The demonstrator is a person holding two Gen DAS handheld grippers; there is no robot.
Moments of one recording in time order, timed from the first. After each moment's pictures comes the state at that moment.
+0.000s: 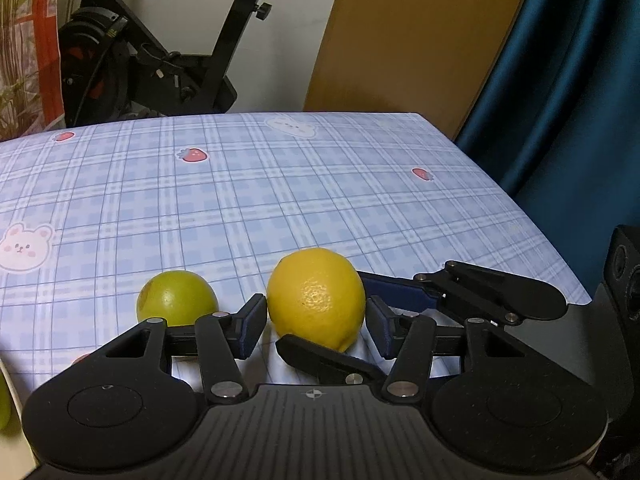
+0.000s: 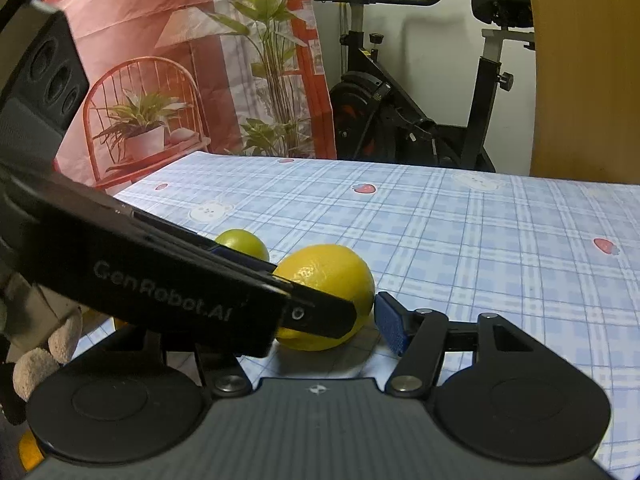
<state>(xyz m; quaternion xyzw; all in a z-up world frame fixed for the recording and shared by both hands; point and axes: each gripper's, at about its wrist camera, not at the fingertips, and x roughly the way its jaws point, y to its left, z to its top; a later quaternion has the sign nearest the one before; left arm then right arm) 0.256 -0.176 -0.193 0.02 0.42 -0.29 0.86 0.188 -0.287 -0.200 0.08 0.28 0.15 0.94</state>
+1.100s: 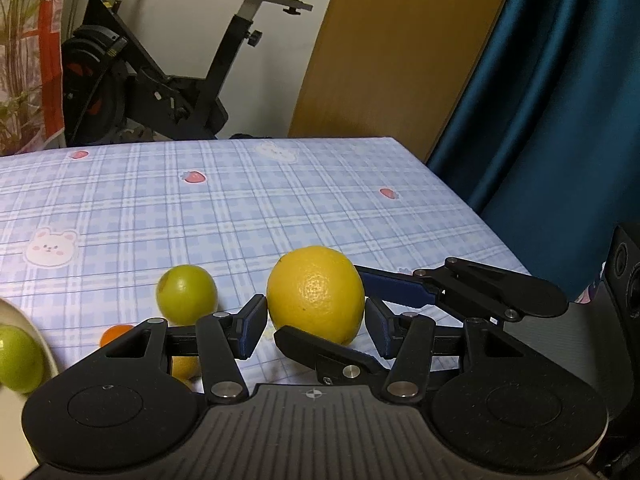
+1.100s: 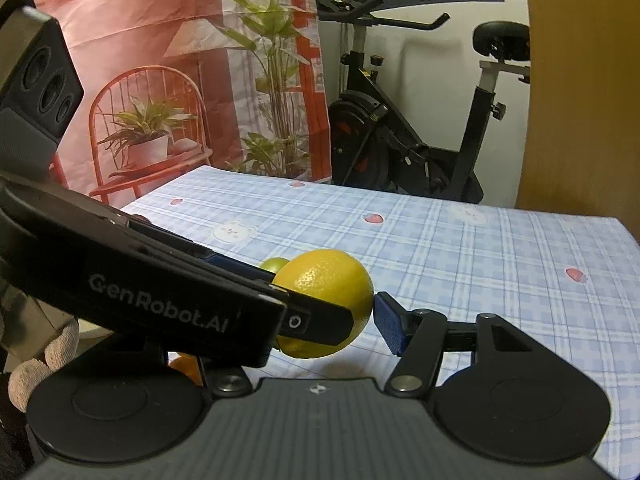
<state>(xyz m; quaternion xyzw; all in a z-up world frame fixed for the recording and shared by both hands) 0.216 -0.153 -0.152 0.00 0.39 -0.31 0.87 0.154 -0.262 -0.152 0.05 0.27 0.13 0.95</state>
